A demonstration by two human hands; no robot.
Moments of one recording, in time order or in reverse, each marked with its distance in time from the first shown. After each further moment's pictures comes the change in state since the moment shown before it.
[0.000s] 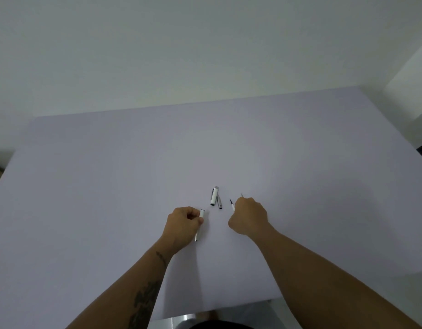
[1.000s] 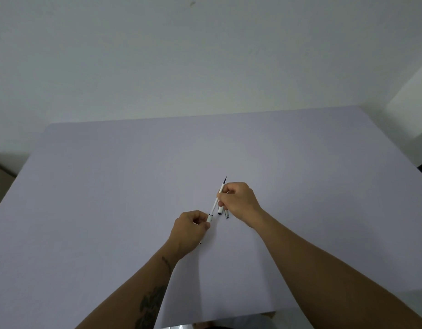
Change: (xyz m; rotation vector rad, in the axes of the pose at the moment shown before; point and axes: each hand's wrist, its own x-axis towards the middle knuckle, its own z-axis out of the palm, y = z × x) left_hand -0.002 0.004 -0.008 -0.037 -0.024 0.082; right_hand 0.001 -0.052 -0.050 0.773 0.002 -0.059
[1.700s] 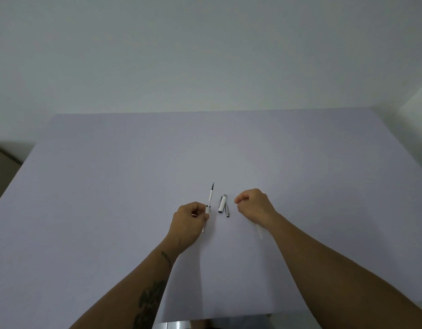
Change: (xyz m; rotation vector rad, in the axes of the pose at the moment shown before) left_hand 0.000 0.006 -0.001 -0.103 0.110 0.013; right_hand 0.018 0.040 -0.025 -0.258 -0.057 0.100
